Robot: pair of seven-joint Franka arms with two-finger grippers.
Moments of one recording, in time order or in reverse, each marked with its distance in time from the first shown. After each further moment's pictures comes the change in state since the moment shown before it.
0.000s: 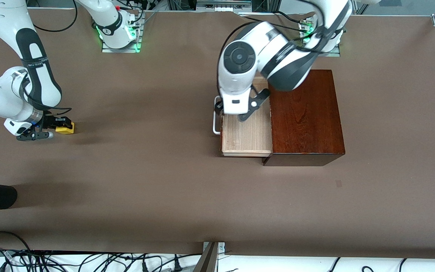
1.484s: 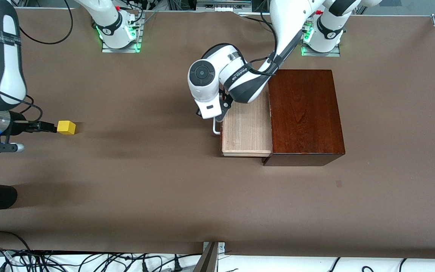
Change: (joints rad) left arm -0.150 0.177 0.060 0.049 0.039 0.100 -0.297; right arm 0.059 -0.064 -0.006 0.503 -0.126 -0.667 0.326
